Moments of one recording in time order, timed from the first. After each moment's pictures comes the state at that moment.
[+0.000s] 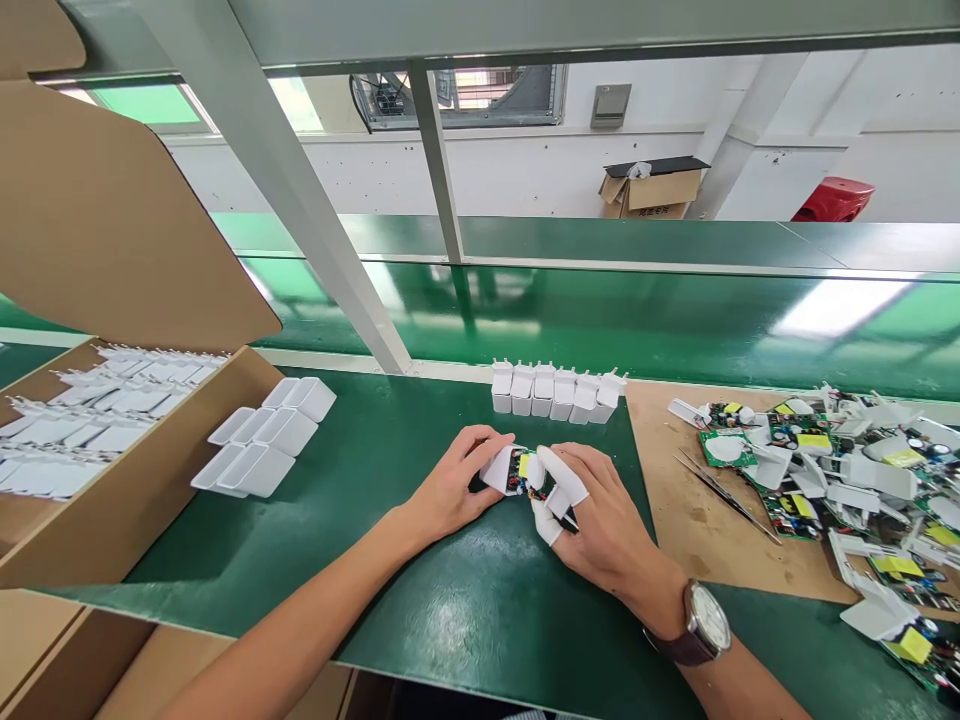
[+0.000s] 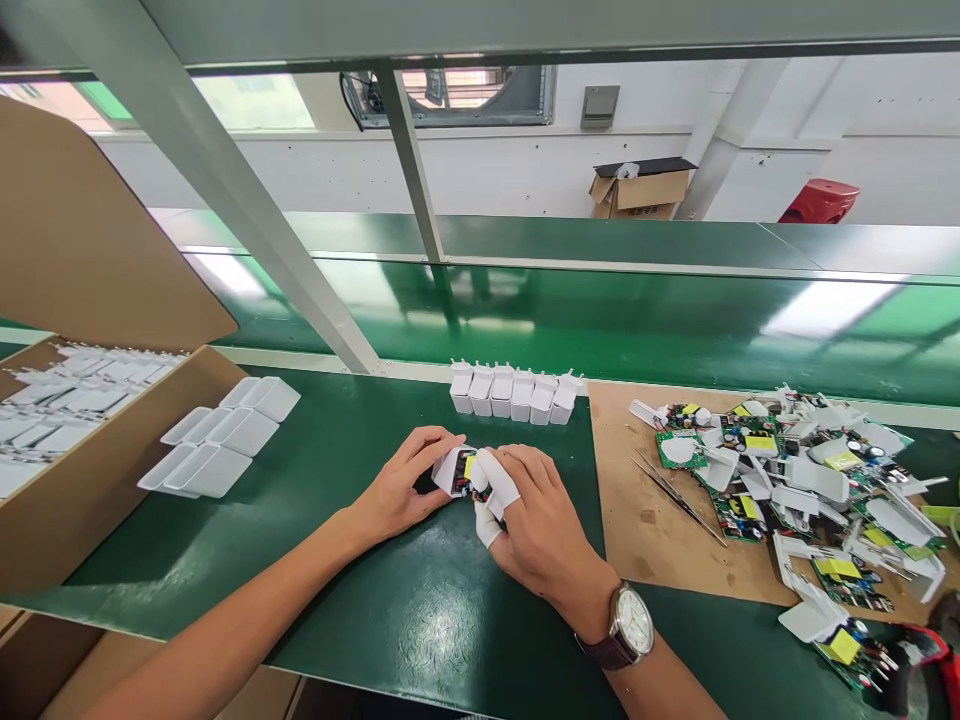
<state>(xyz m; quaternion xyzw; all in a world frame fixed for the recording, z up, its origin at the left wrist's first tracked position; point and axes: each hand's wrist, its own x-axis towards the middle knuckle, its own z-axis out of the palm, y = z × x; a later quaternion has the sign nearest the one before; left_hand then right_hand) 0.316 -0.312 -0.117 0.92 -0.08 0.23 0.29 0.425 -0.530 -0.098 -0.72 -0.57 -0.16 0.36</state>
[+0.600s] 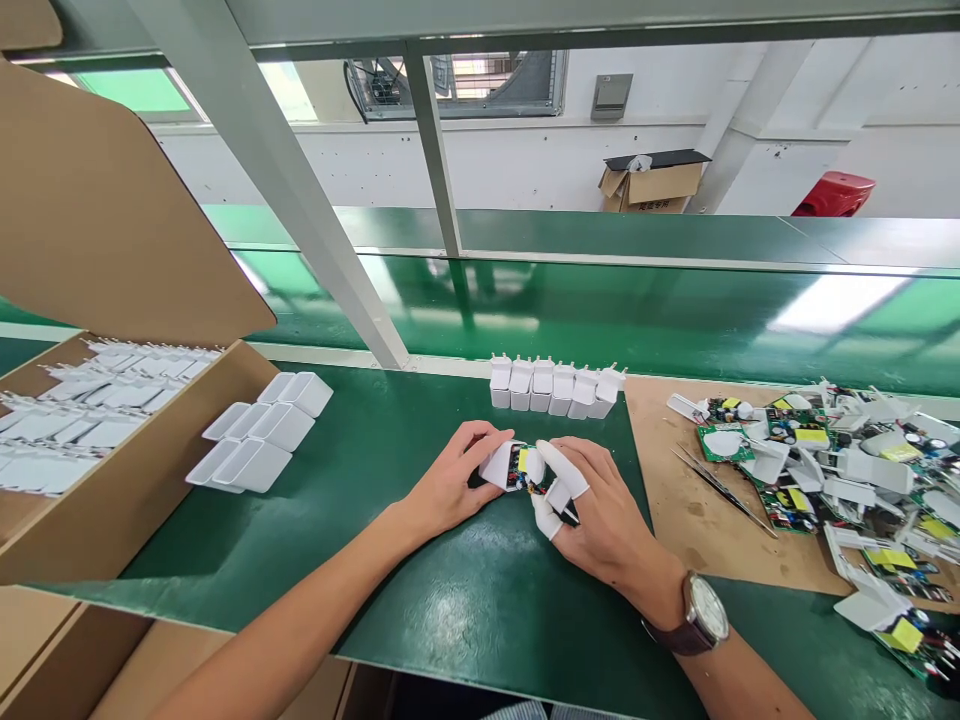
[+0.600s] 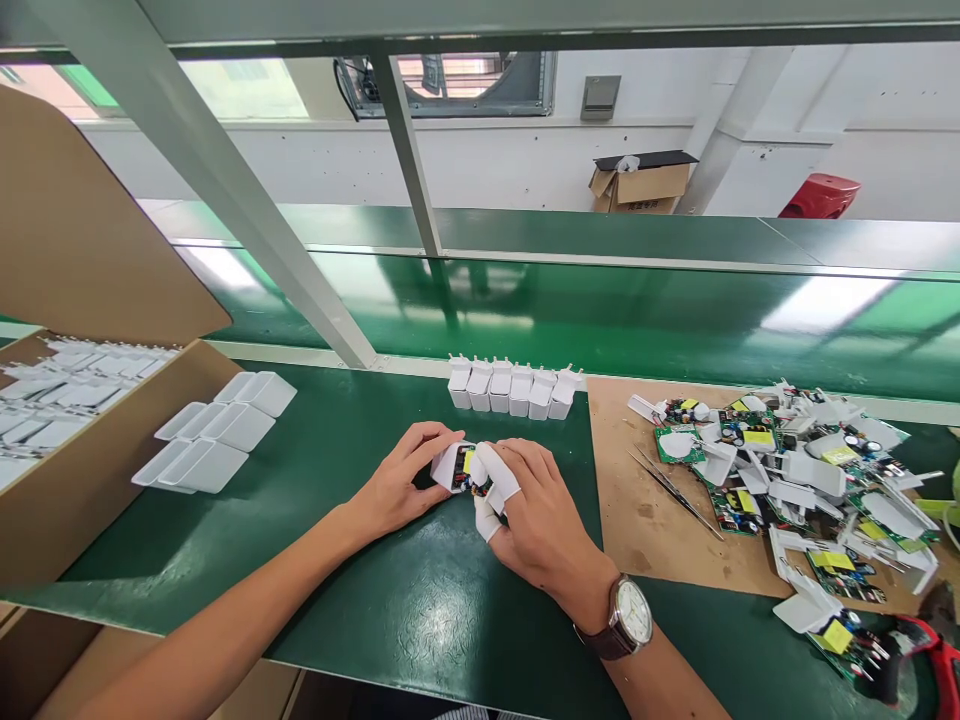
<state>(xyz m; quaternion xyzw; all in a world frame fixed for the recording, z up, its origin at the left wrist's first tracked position) 0.316 -0.314 -0.115 0.93 -0.07 0.22 0.29 0.427 -0.532 -0.098 -0.72 -0.57 -0.15 0.36</state>
